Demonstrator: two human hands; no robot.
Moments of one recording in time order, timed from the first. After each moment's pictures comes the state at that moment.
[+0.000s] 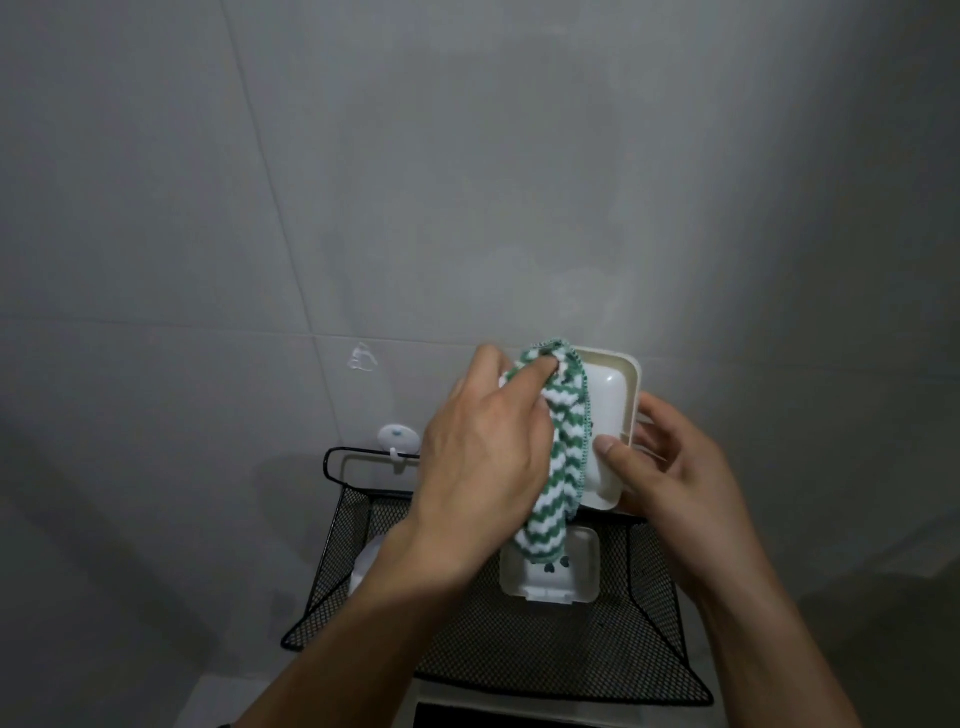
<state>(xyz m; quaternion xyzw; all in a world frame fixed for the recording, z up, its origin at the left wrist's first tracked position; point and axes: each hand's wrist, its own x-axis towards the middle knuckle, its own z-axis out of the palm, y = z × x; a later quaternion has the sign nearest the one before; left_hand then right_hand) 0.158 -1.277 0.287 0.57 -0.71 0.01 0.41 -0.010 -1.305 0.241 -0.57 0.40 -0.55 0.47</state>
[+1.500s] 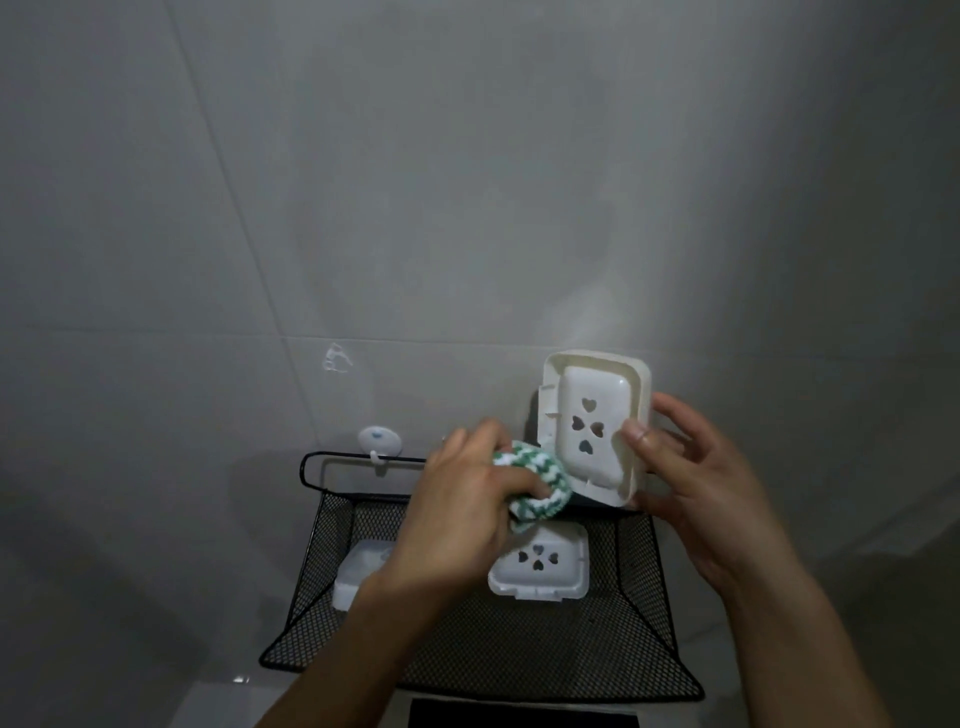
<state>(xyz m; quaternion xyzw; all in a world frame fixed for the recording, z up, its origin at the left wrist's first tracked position) 0.174 -1.284 0.232 0.55 -0.79 -0.09 0.26 -0.035 -1.315 0.237 -0.46 0.44 -0.56 0.53</state>
